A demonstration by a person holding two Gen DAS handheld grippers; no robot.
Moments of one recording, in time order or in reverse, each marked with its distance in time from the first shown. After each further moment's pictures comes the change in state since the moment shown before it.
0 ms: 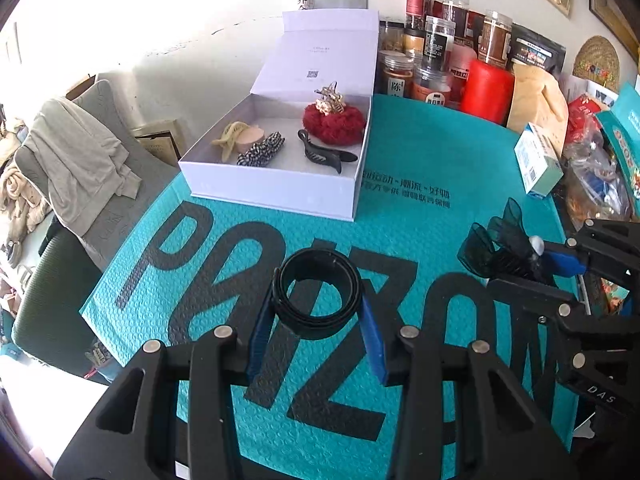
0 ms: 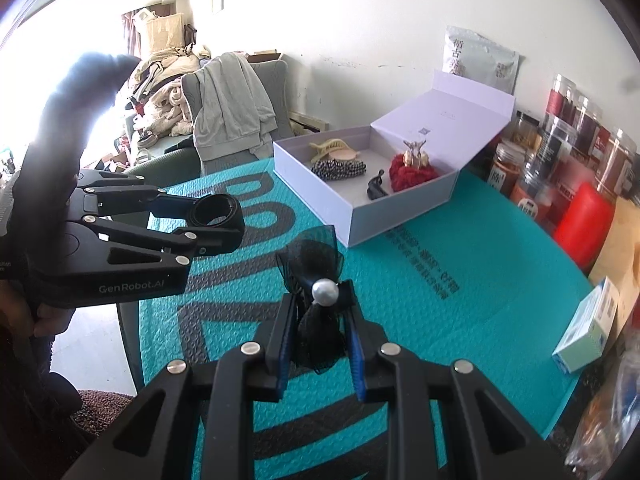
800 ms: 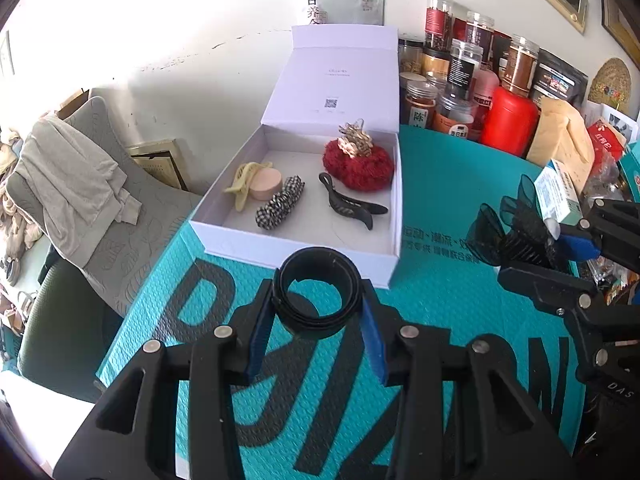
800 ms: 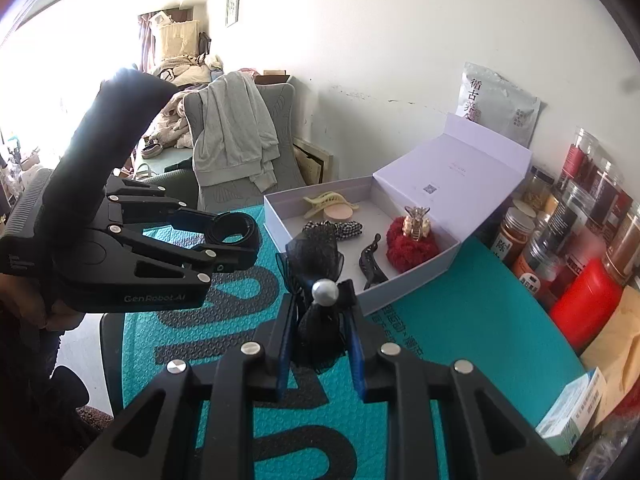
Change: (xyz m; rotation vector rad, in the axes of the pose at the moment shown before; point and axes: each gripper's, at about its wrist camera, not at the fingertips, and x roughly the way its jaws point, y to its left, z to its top) left arm 0.031 0.045 0.078 0.021 -0.017 -0.003; right arm 0.023 -0.017 0.077 -0.071 -0.062 0.004
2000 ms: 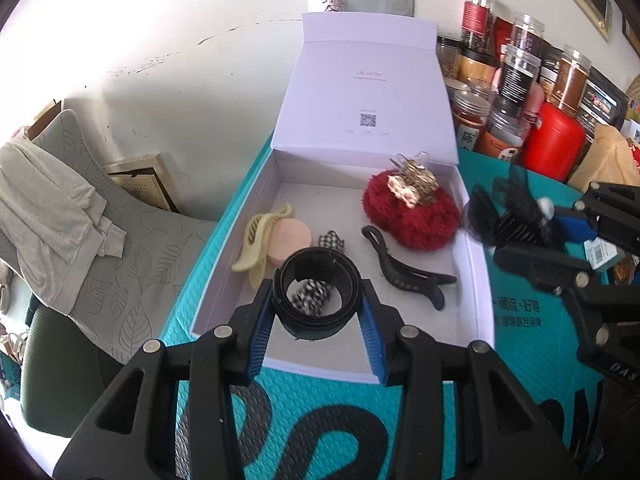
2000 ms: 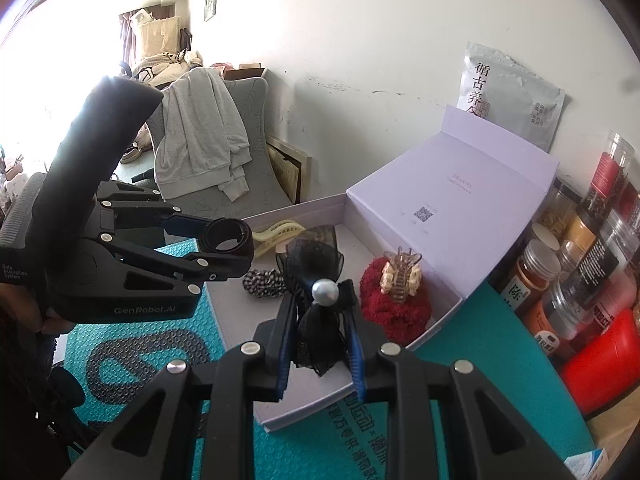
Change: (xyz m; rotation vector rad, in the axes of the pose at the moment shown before) left arm 0.124 0.058 0.094 0.039 0.020 -0.033; right arm 0.107 -0.063 0.064 0.031 0.013 -0.041
